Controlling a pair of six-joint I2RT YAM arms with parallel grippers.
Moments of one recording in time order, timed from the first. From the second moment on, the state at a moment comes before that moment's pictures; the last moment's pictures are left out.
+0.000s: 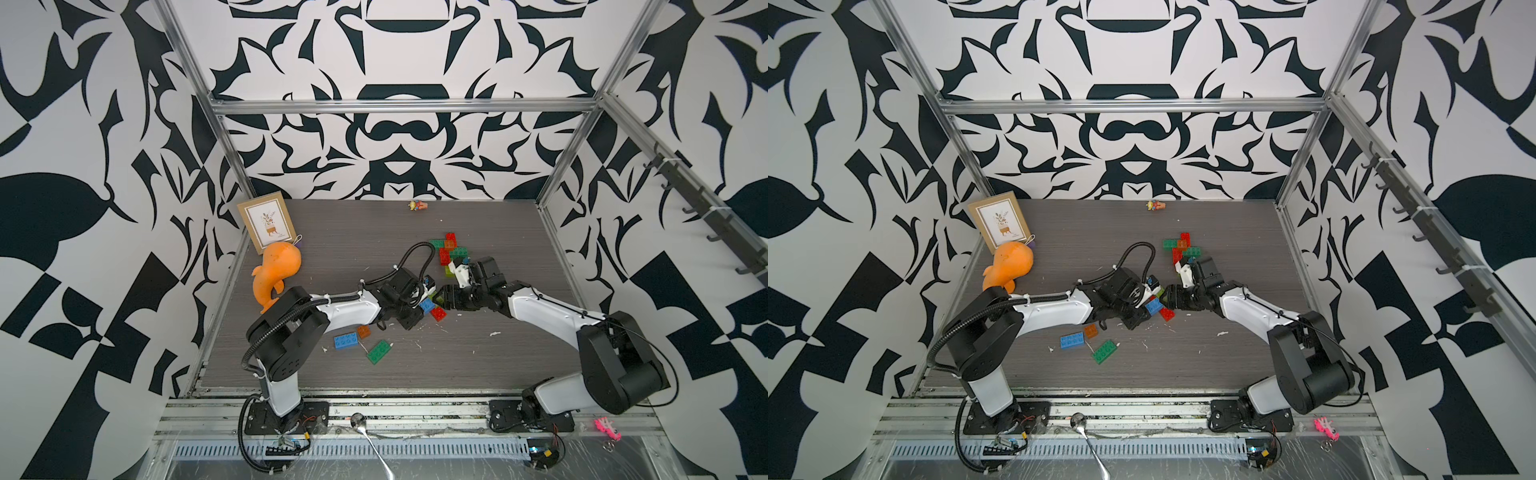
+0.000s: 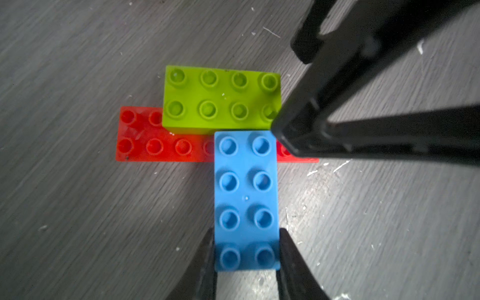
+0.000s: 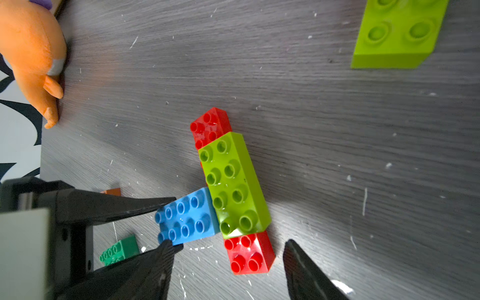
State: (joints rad) left arm -0.89 1.79 1.01 -0.17 0.17 0.02; right arm 0.40 1.45 0.74 -0.25 -0.41 0.41
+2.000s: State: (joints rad) left arm -0.94 1.89 1.22 -0.32 0.07 0.09; right arm 0.44 1.47 0.75 -0.28 -0.19 0.53
